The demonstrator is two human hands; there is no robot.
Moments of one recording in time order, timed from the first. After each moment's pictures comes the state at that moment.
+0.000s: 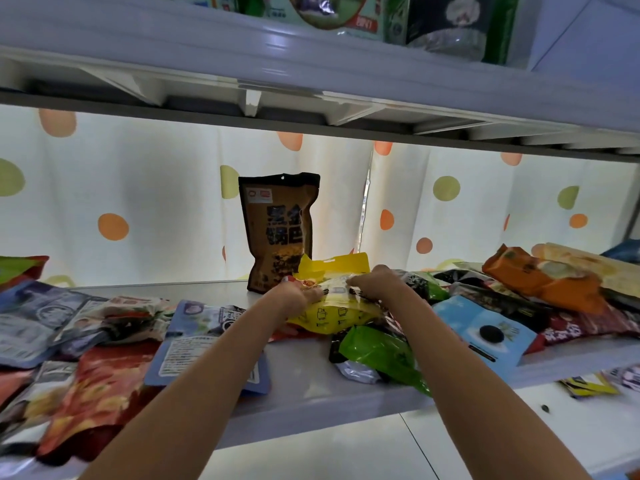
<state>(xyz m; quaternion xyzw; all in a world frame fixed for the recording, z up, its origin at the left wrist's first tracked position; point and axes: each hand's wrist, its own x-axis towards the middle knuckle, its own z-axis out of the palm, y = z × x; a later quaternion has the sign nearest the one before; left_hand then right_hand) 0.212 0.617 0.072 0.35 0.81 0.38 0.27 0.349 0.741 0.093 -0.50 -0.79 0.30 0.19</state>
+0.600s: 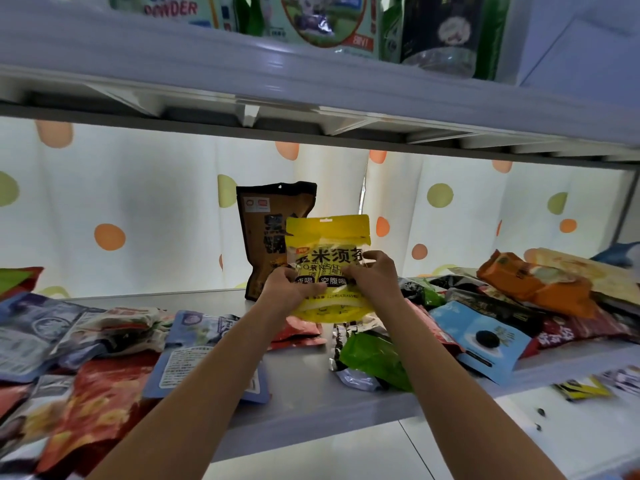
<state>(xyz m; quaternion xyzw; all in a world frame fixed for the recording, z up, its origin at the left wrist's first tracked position) 0.213 0.609 0.082 0.34 0.70 0.59 0.22 0.342 0.713 0.099 -0.41 -0.69 0.41 0.43</state>
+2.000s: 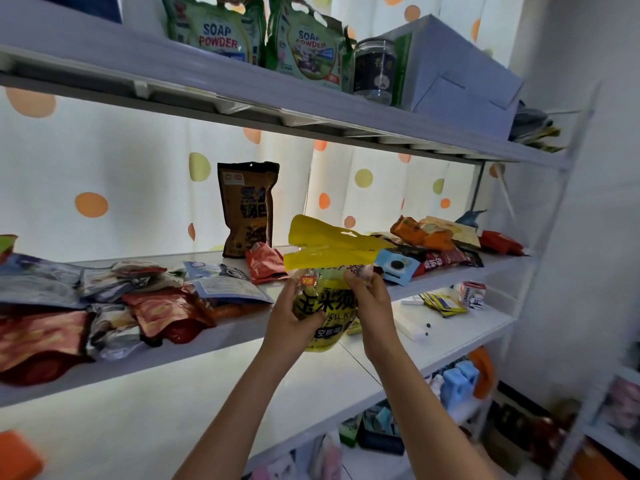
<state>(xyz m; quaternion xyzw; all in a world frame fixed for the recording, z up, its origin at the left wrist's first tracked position) 0.326 0.397 0.008 0.54 0.50 0.64 0.22 0.456 0.451 0.036 -0.31 -0.53 0.52 0.59</state>
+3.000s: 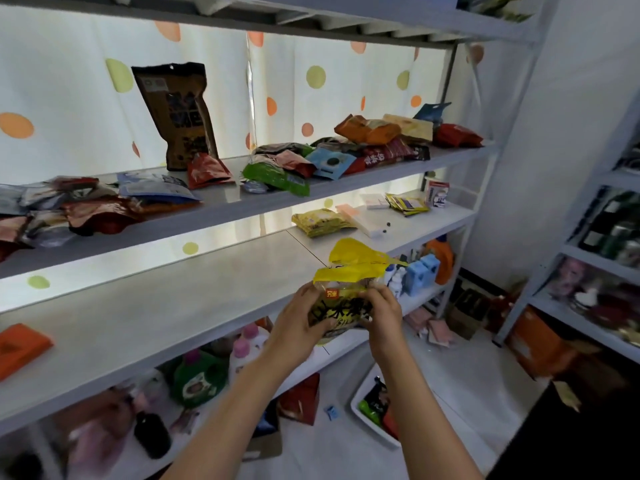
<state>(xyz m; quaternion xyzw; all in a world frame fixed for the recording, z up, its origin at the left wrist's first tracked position) 0.524 0.302 -0.111 0.67 0.57 0.44 0.18 0.675 0.361 -0.111 -0.44 -0.38 0.59 0.56</state>
